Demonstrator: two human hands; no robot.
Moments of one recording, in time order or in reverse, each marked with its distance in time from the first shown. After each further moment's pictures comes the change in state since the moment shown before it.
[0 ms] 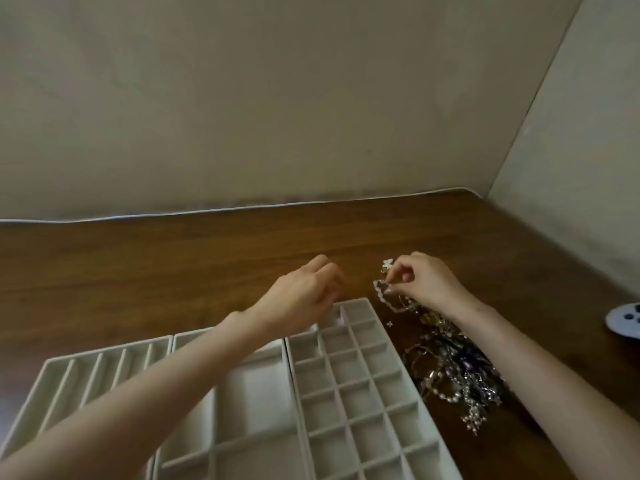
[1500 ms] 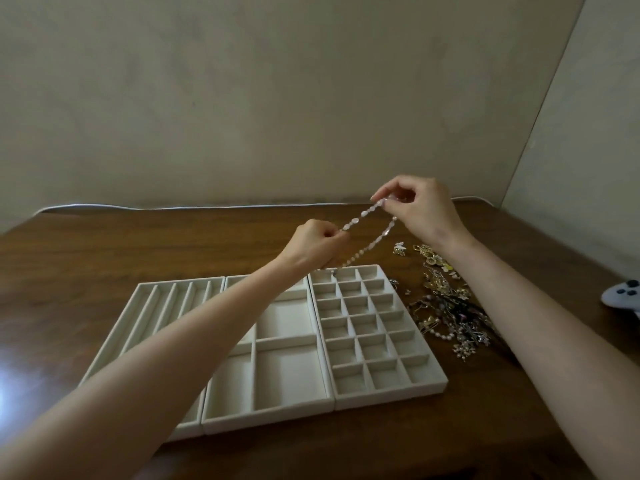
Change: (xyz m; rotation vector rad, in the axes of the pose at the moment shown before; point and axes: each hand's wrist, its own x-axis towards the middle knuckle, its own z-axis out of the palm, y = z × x) left_hand -0.035 0.064 -0.033 -0.463 0.269 -0.460; right_hand -0.052 -0.085 -0.038 0.300 0.390 -0.381
